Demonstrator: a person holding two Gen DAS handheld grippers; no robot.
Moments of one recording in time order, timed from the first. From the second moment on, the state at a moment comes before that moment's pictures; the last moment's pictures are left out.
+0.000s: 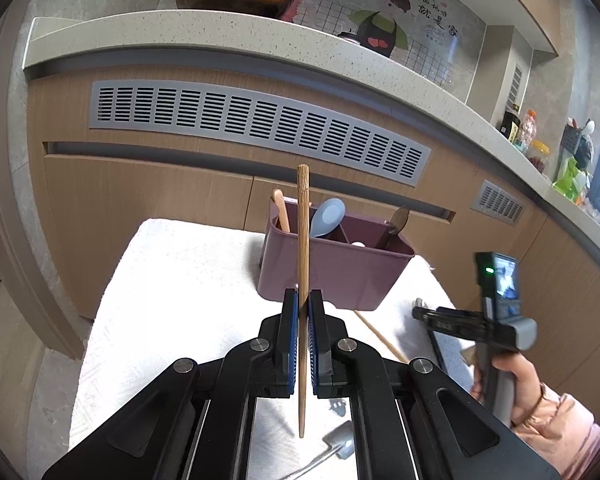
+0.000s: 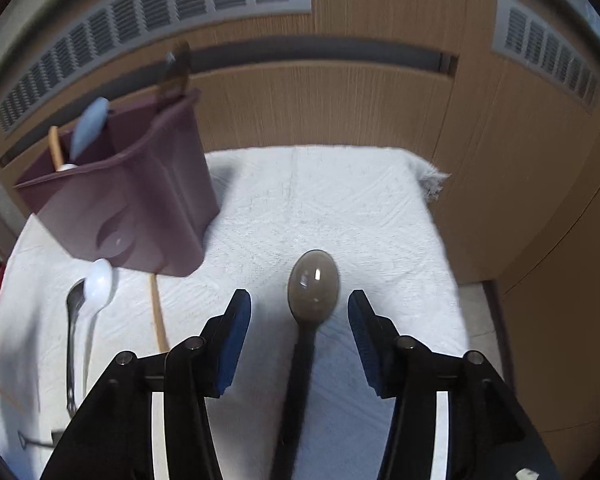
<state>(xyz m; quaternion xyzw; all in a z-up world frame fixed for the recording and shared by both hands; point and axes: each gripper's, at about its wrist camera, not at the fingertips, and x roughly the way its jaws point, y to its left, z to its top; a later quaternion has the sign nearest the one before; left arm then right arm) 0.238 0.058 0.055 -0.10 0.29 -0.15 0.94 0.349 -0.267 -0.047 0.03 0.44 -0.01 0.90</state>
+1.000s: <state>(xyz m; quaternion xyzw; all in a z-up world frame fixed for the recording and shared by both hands) 0.236 0.050 0.060 -0.10 0.29 -0.15 0.94 0.307 -0.268 -0.034 0.02 0.42 0.01 0.91</state>
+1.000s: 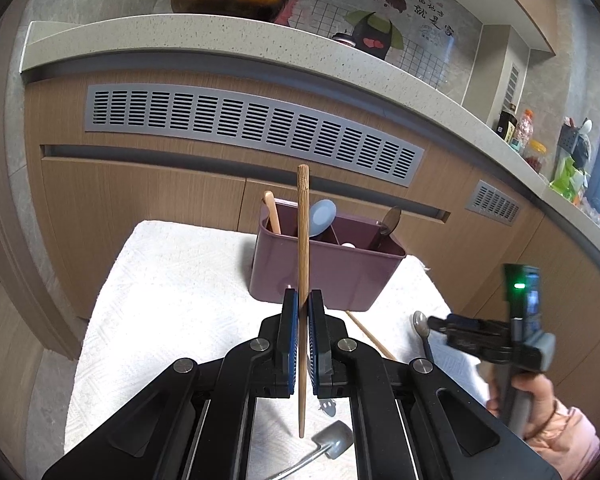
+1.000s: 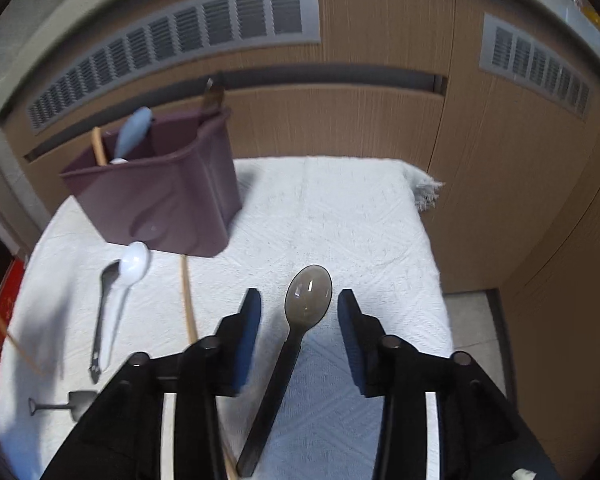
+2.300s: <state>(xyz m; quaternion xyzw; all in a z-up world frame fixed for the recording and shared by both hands) 0.272 0.033 0.216 -0.07 0.11 -0.17 0.98 0.251 -0.207 0.202 -0.04 0.12 0.09 0.99</state>
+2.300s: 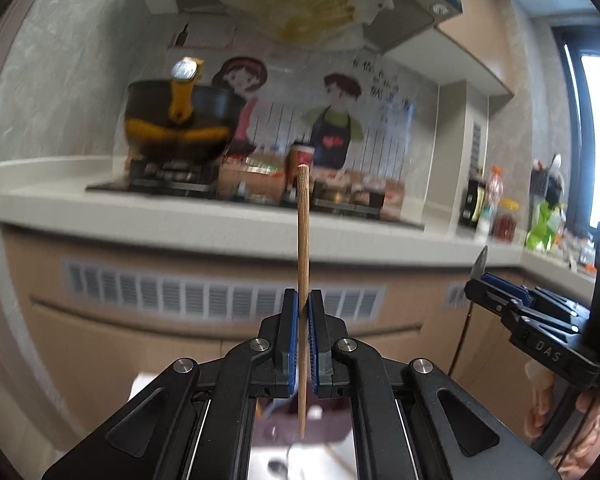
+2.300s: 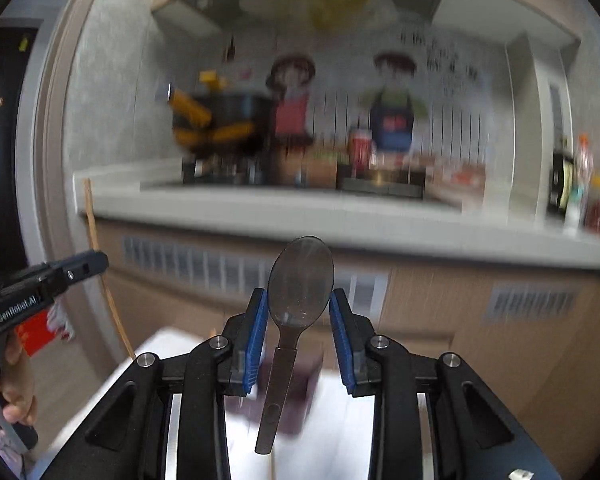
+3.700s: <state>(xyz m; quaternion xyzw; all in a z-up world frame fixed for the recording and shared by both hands) 0.287 0.024 0.017 -0.02 0.34 -0.20 0.92 0.303 -0.183 0.039 -0.07 0.29 0.10 0.95</state>
